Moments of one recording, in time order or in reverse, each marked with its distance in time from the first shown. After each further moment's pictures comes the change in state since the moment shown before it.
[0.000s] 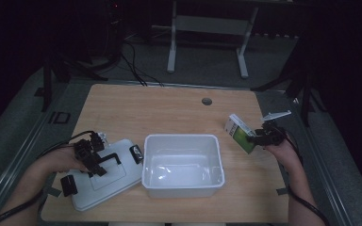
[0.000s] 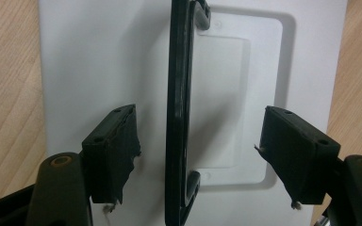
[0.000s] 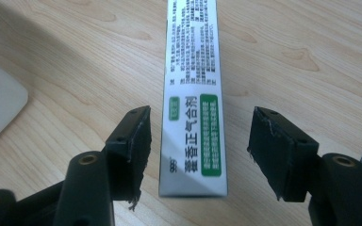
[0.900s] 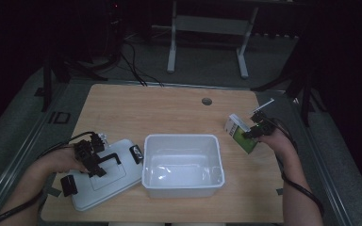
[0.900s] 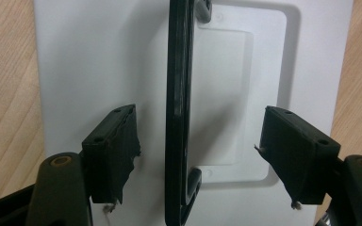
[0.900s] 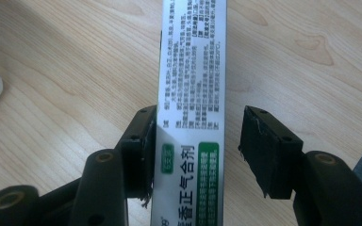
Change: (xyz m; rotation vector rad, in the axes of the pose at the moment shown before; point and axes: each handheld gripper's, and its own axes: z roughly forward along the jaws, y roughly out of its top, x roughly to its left) left arm 0.000 0.000 0.003 0.021 0.004 0.007; right arm 0.001 0.042 0.022 0.247 -0.015 -0.044
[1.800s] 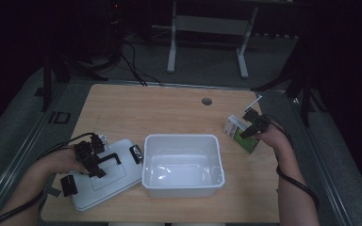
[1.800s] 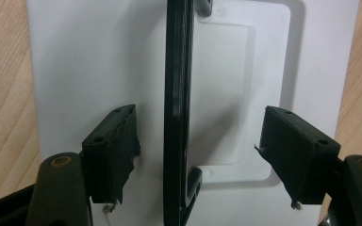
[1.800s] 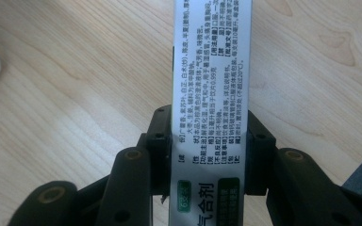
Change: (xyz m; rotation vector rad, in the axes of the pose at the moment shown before) left arm -0.001 -0.001 0.003 0.016 0.005 0.006; right arm 0.011 0.020 0.004 0.131 0.000 -0.071
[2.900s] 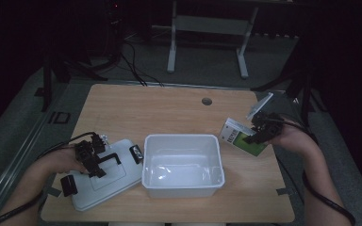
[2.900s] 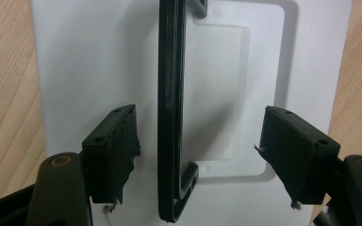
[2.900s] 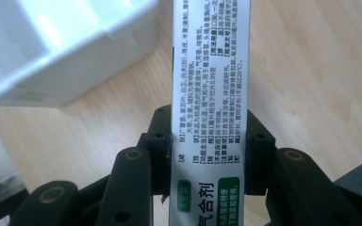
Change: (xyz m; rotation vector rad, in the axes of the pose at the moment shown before) left arm -0.005 0.003 -0.005 0.018 0.024 0.006; right arm 0.070 -0.016 -0.118 -0.113 0.072 -0.357
